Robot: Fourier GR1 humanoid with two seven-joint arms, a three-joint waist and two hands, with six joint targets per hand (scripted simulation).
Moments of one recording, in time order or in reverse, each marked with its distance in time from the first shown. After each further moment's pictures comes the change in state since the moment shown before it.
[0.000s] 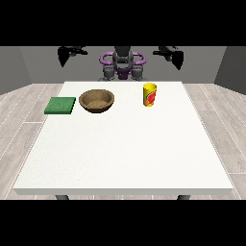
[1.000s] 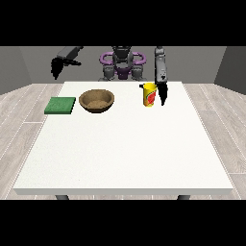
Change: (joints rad) left arm -0.224 -0.078 0.024 0.636 -0.133 0.132 -0.565; right arm -0.106 -0.044 -0.062 0.157 -0.005 0.095 -0.176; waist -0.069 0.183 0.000
